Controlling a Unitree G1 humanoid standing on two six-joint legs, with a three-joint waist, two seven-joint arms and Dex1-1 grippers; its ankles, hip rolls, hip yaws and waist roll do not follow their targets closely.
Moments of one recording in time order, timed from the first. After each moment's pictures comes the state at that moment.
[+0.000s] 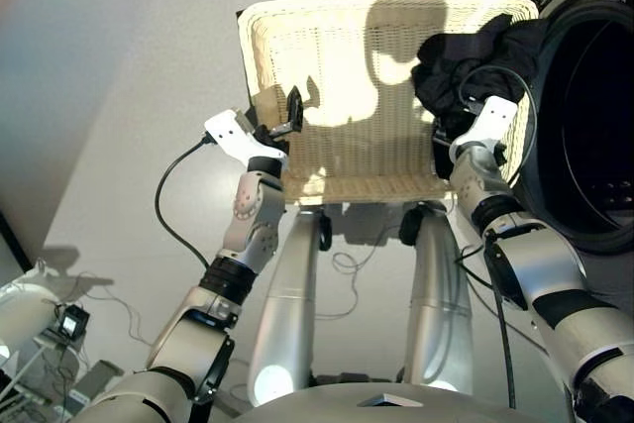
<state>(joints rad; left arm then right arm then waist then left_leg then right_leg) -0.48 0.23 -0.32 0.27 -0.84 -0.39 0.15 -1.02 -0.32 0.14 1.36 0.80 -0.23 -0.16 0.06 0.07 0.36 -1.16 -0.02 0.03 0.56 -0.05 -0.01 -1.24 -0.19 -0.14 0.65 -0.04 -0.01</state>
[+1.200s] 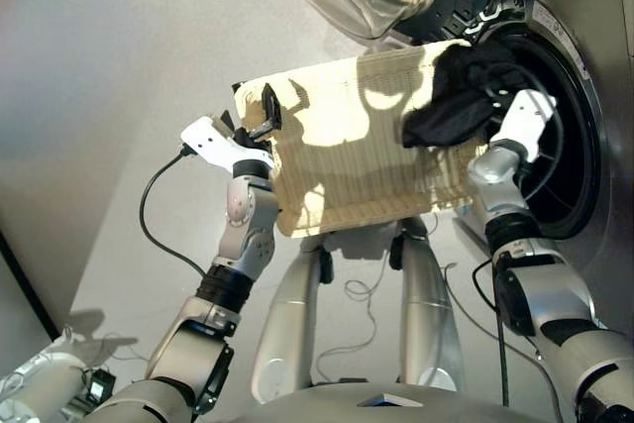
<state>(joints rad) -0.41 0.22 -0.30 0.26 -0.78 -0.46 0.28 -0.90 -0.41 -0.14 1.06 0.26 -0.25 -0.90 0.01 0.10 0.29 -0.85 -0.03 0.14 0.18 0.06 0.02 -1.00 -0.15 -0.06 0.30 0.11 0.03</state>
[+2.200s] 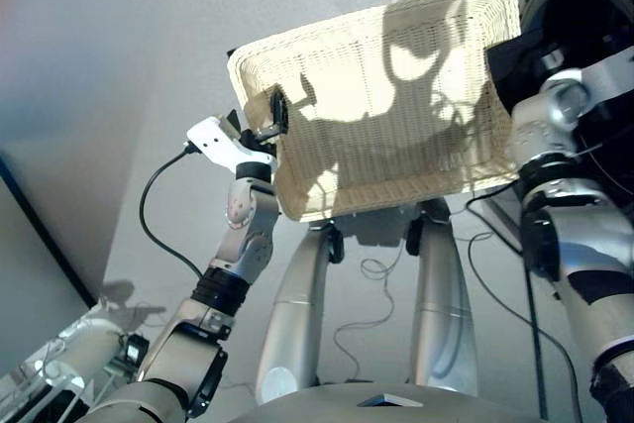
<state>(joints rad) -0.43 0.24 -0.32 0.24 -0.80 -0.43 0.26 -1.06 -0.34 -0.06 1.17 0.87 -0.45 -0.56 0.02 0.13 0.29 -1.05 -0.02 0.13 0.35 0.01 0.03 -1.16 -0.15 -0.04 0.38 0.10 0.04</state>
